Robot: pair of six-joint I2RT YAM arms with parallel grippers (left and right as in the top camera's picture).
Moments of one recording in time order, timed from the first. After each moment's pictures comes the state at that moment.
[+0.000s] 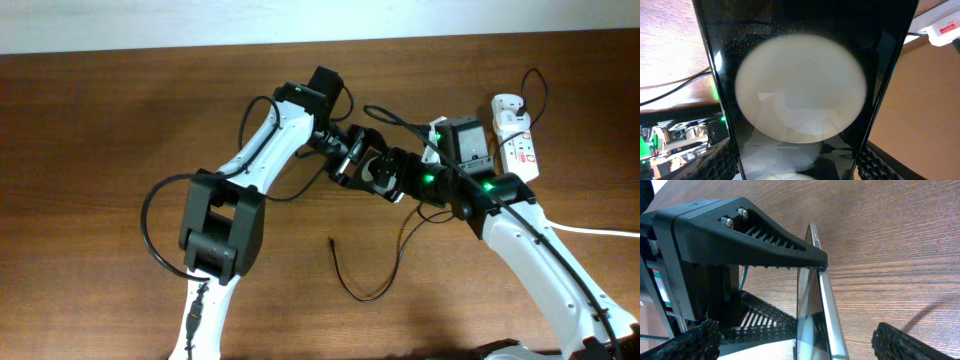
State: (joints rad) left arm -0.48 2.35 2.01 -1.09 0.99 -1.28; right arm 0.23 1.40 0.99 -0.51 -0.32 0.61
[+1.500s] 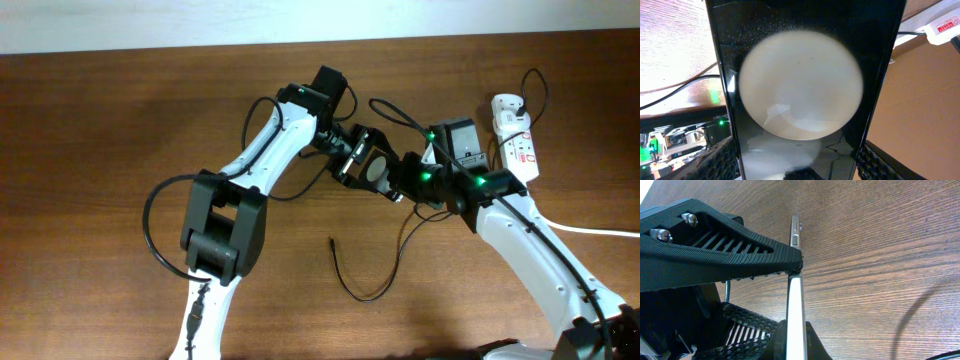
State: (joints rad) left arm -0.49 2.35 2.01 -1.06 0.98 -1.29; right arm 0.23 1.45 0.99 -0.52 -0.29 0.72
